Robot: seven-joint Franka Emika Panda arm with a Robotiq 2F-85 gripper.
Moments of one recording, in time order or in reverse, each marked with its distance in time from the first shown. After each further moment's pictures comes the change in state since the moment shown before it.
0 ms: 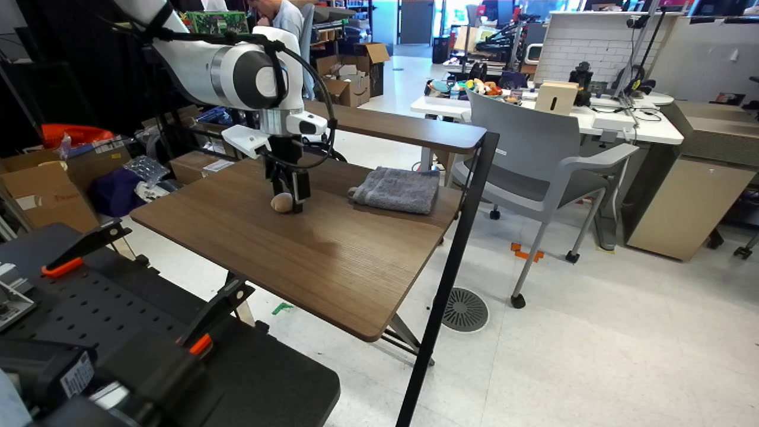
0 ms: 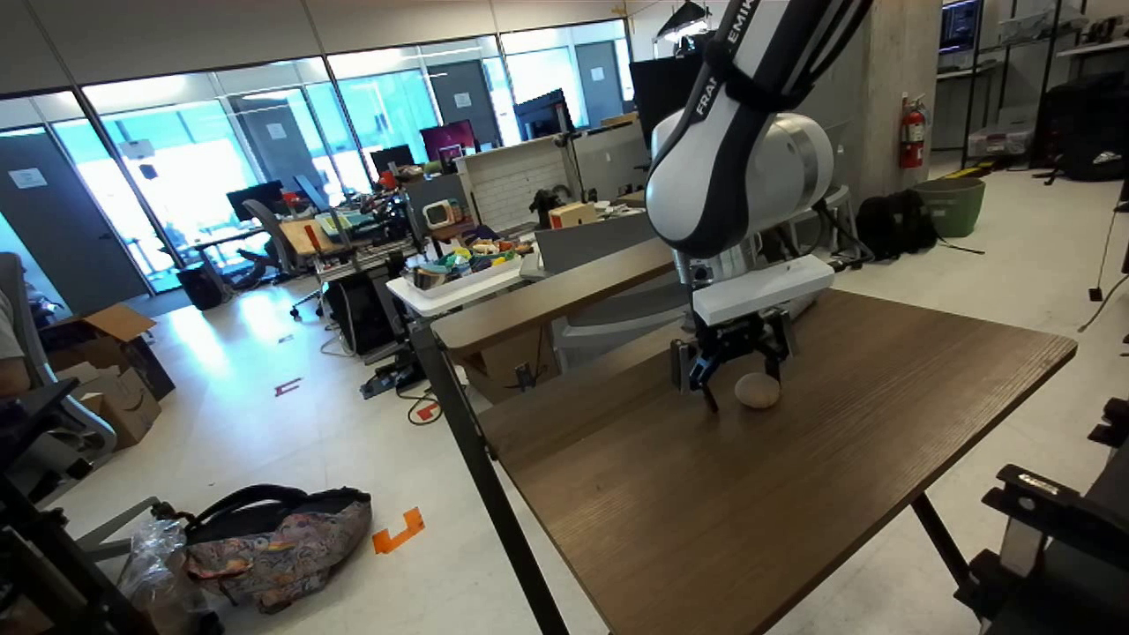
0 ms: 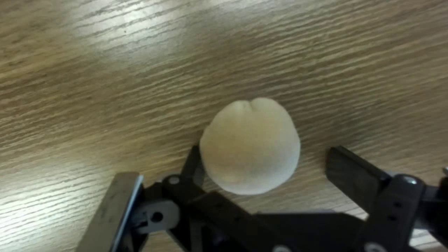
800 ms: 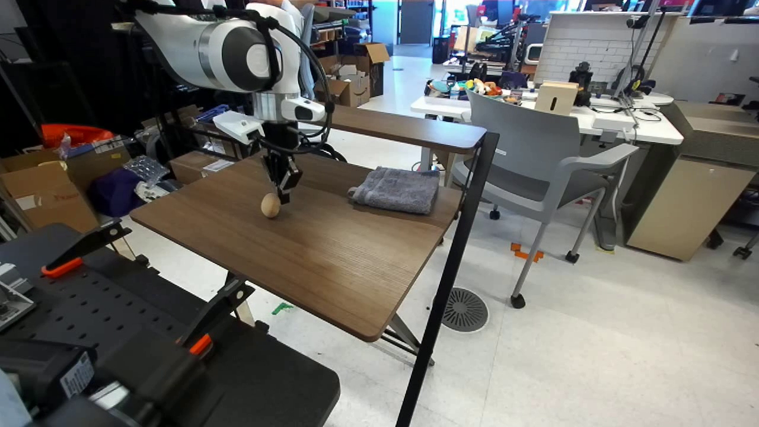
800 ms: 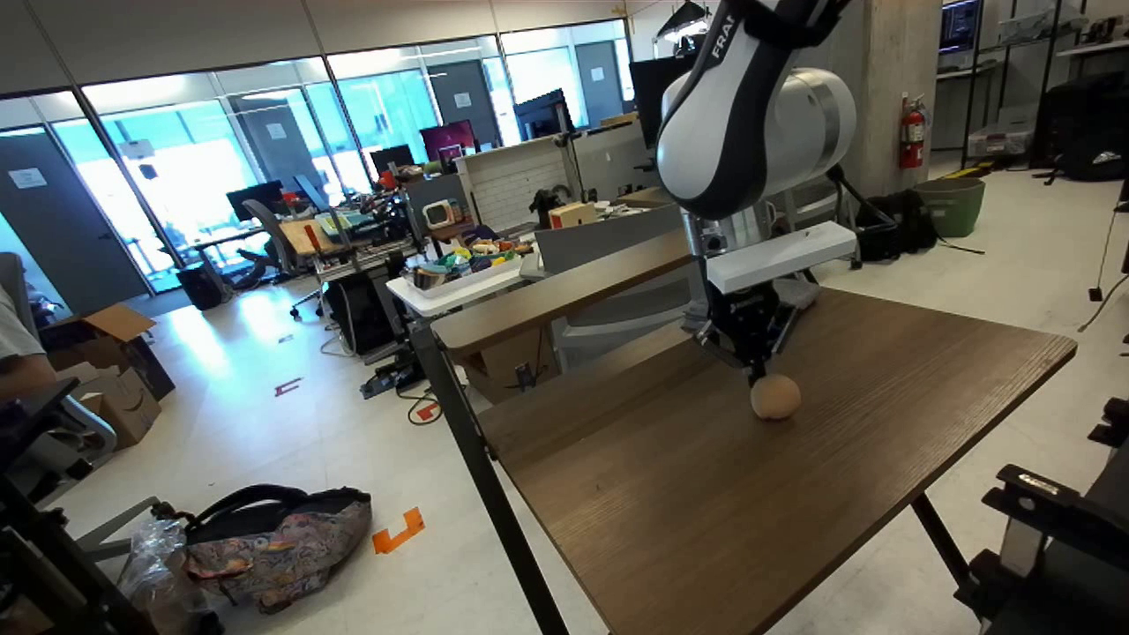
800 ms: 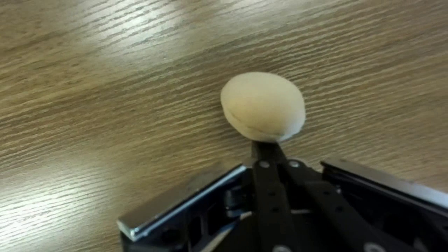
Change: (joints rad) arm -0.002 -0.115 -0.007 -0.120 0.000 -0.003 -0.011
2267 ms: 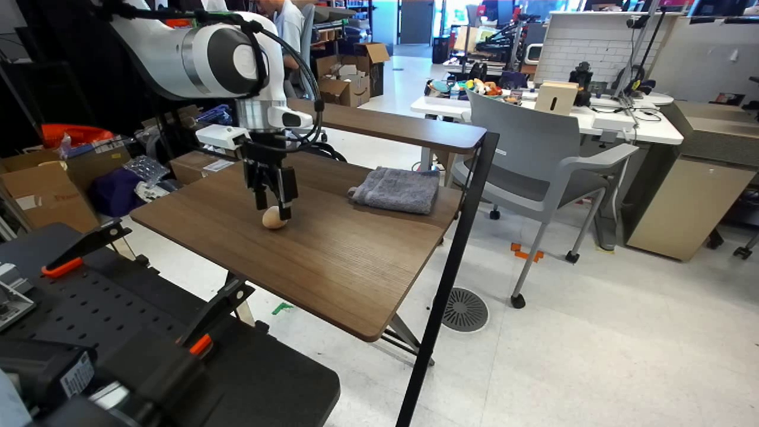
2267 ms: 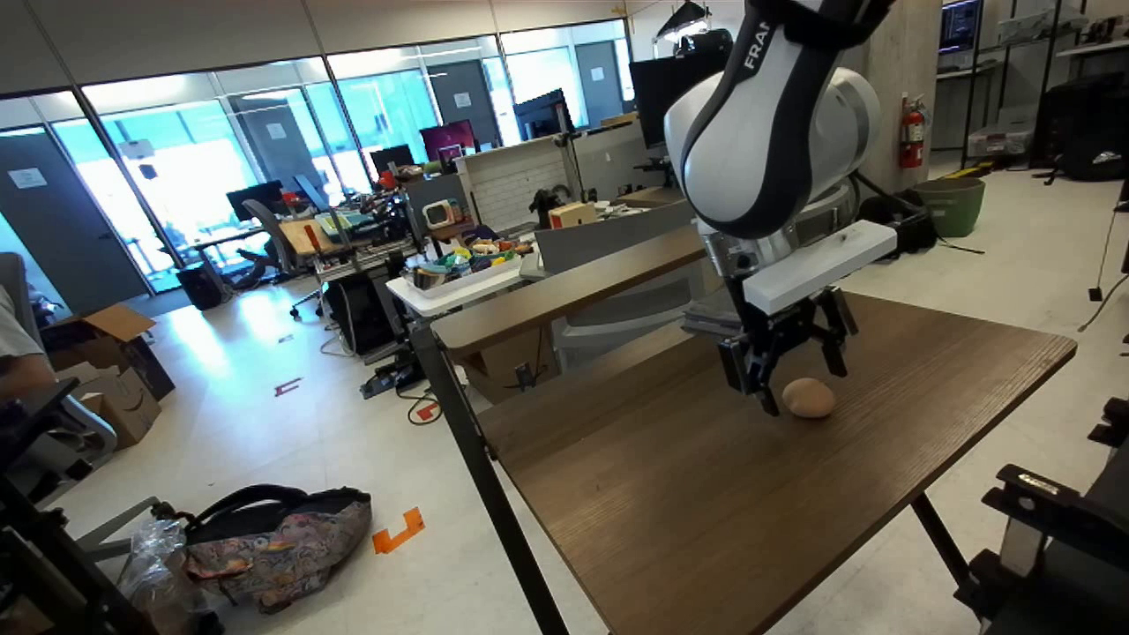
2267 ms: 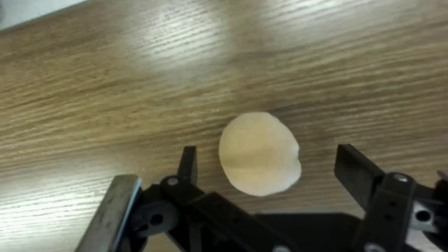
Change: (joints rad) arm 0.055 -0.038 -0.044 -0.104 -0.110 -0.045 0.027
